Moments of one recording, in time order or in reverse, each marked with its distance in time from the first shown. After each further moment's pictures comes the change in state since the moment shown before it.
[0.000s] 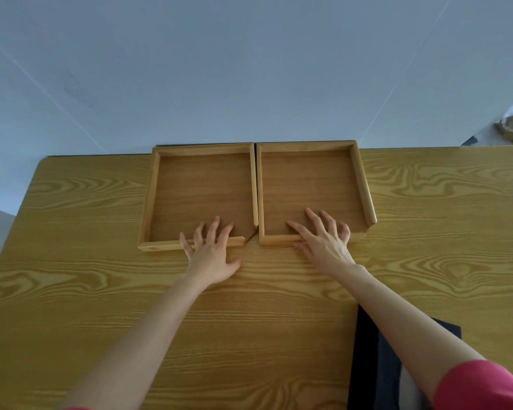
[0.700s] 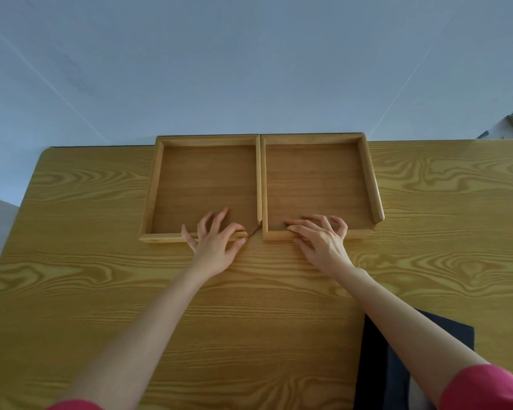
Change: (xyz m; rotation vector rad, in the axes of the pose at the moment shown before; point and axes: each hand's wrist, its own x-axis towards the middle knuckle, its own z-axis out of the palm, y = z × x) left_hand 0.002 -0.008 0.002 -0.237 0.137 0.067; right_hand 0.000 -0.017 0.007 0.291 0.251 -0.153
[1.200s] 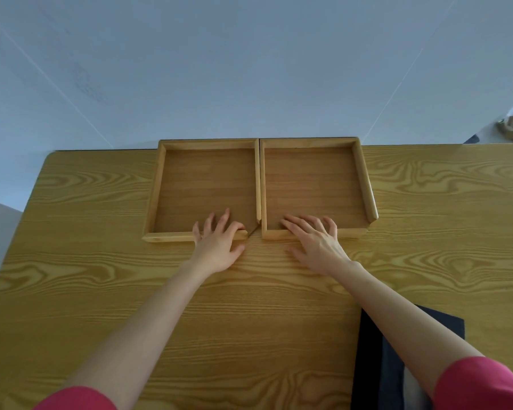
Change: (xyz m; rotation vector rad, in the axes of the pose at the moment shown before) left_hand 0.001 0.010 -0.015 0.163 -0.177 0.045; right_hand -0.001 -0.006 -0.009 -0.219 -0.268 -0.011
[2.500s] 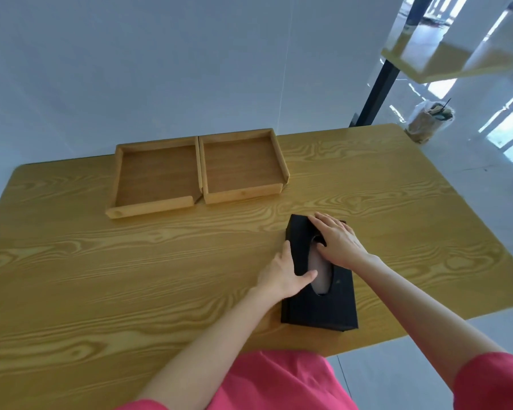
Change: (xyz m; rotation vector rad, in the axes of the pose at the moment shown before) left_hand -0.164 0.222 0.081 -0.419 -0.204 0.139; right_hand -0.223 0.043 -0.028 0.095 0.070 0.348
